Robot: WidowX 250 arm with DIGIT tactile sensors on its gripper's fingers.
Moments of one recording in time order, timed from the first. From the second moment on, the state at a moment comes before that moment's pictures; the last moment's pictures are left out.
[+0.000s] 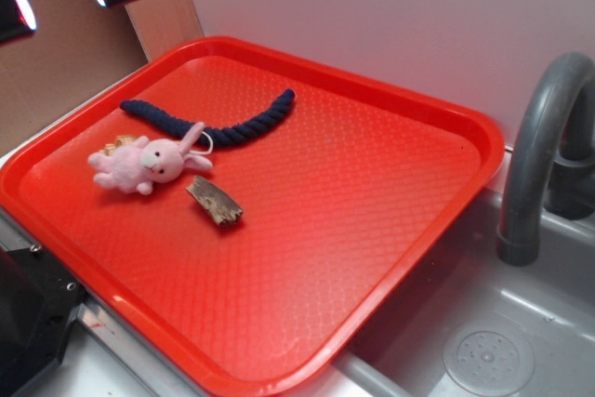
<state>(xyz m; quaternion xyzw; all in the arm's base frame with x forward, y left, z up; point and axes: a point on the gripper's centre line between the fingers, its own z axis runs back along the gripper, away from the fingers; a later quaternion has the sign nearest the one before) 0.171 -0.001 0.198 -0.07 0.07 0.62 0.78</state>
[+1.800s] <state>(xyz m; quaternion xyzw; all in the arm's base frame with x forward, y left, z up) 0.230 -0.054 0.026 -0.03 0.00 0.60 0.80</state>
